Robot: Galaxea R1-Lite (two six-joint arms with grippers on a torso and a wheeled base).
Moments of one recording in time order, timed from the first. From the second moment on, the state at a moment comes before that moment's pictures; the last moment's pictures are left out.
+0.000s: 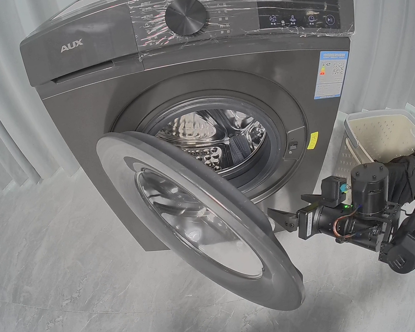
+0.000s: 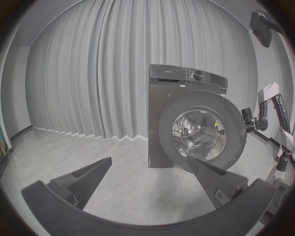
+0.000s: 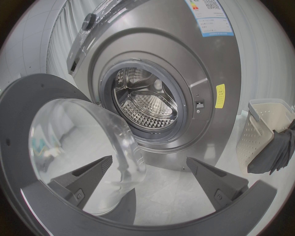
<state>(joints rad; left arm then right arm) 0.00 0.02 -0.02 0.00 -0.01 -0.01 0.52 2.01 -0.54 -1.26 0.01 0.22</state>
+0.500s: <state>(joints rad) 0.00 0.02 -0.02 0.00 -0.01 -0.01 0.61 2.11 -0.51 -1.32 0.00 0.22</state>
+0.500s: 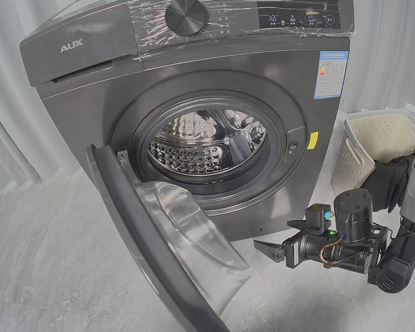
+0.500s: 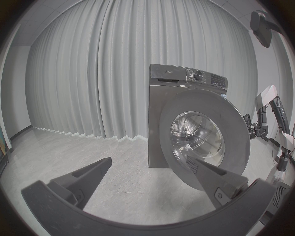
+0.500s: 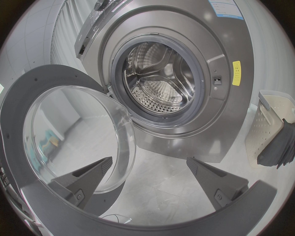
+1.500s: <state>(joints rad) 0.00 0.02 -0.02 0.00 -0.01 -0.01 0.71 2.25 -0.67 -1.30 0.01 0.21</state>
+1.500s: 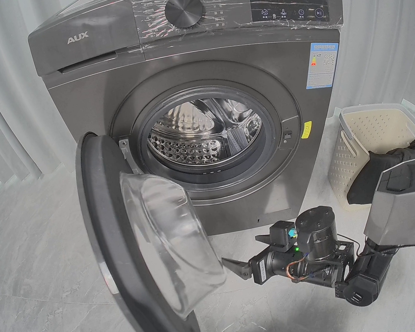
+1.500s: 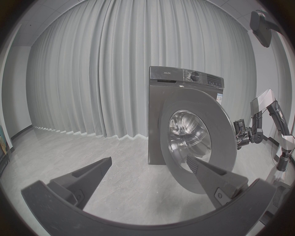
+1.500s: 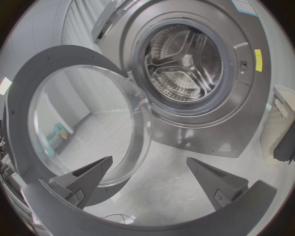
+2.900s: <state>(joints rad) 0.00 0.02 -0.02 0.00 -0.01 -0.01 0.84 2.39 -1.03 -1.16 0.04 0.22</state>
